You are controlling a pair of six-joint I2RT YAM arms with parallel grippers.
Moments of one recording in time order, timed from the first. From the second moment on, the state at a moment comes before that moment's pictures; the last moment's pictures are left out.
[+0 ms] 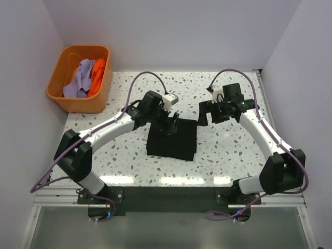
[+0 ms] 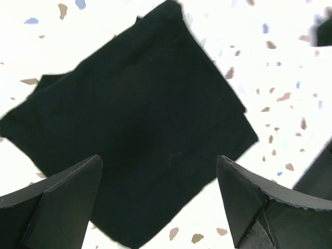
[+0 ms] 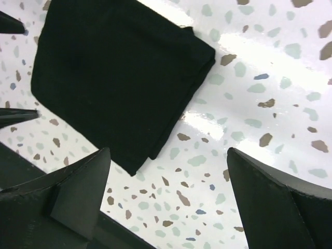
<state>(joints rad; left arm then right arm) -0.66 1.58 1.18 -0.38 0.26 -0.10 0.23 1.41 1.17 -0.74 -0.37 0.02</state>
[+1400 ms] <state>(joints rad) 0.14 1.63 0.94 -0.72 0.05 0.50 0.17 1.42 1.17 -0.77 -0.24 -0.15</state>
